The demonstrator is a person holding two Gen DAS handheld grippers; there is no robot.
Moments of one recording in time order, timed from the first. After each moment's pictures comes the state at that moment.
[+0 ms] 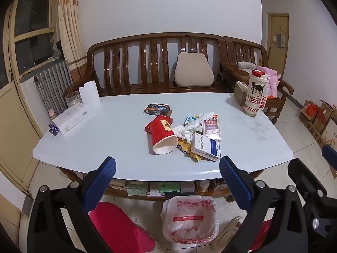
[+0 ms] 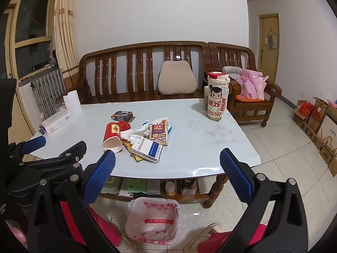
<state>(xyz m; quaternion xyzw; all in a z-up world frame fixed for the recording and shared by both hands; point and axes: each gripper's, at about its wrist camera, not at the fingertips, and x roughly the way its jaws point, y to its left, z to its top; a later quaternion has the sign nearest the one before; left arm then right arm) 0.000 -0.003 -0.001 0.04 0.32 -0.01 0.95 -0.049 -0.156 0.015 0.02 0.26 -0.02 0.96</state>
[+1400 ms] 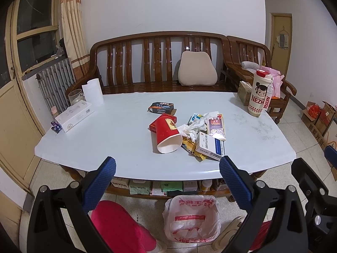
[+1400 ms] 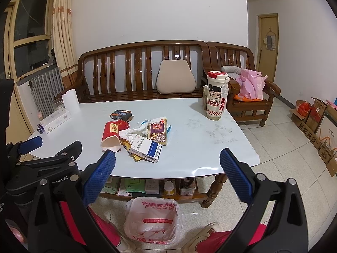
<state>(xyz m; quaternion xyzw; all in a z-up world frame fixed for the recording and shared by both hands) 0.000 0.004 -0.002 0.03 0.32 0.00 0.95 -0.048 -0.156 0.014 0.02 0.26 -0.02 0.96</state>
